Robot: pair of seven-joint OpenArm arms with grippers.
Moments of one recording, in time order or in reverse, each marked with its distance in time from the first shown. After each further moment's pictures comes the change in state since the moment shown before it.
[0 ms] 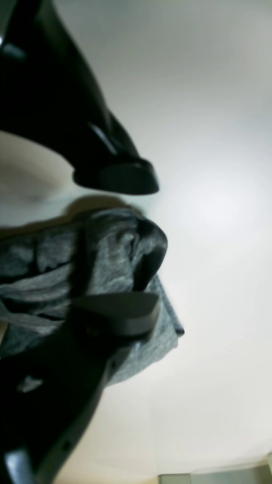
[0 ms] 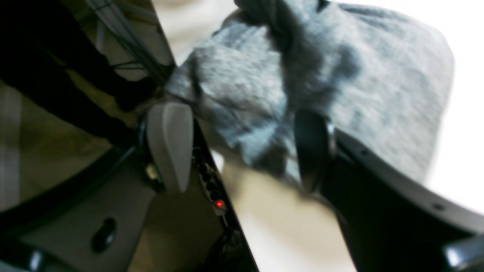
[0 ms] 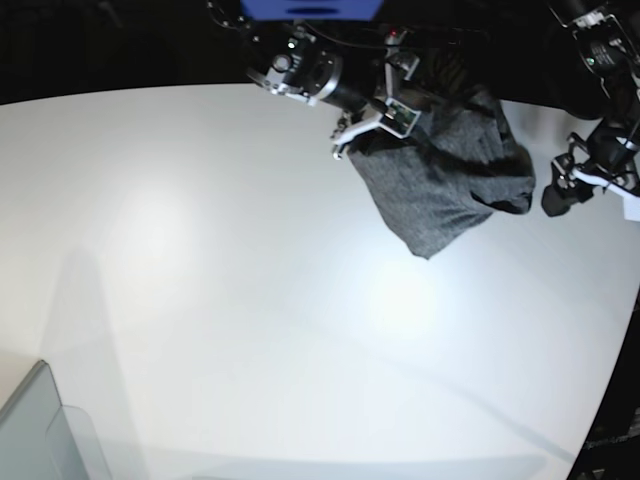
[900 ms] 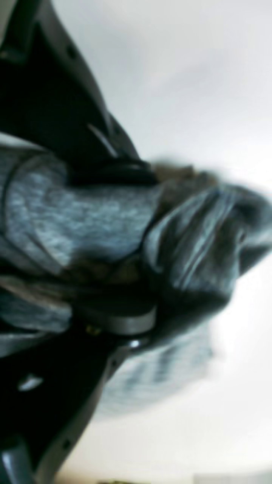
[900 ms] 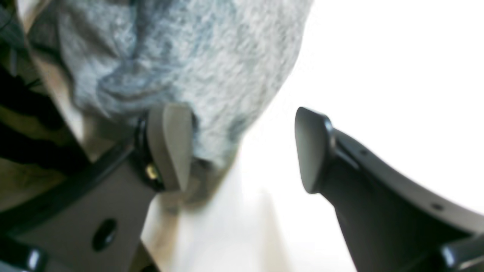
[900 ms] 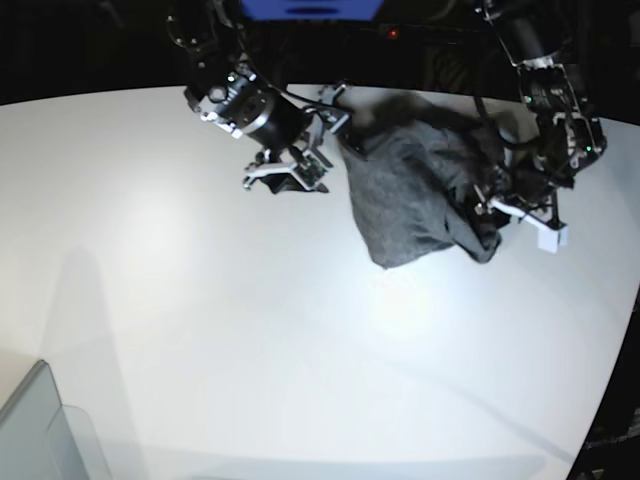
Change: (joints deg) left arm -12.2 7.3 14.1 -18.0 13.7 -0.9 -7.0; right arm 0.5 0.0 19.6 0.4 0.0 0.9 -0.2
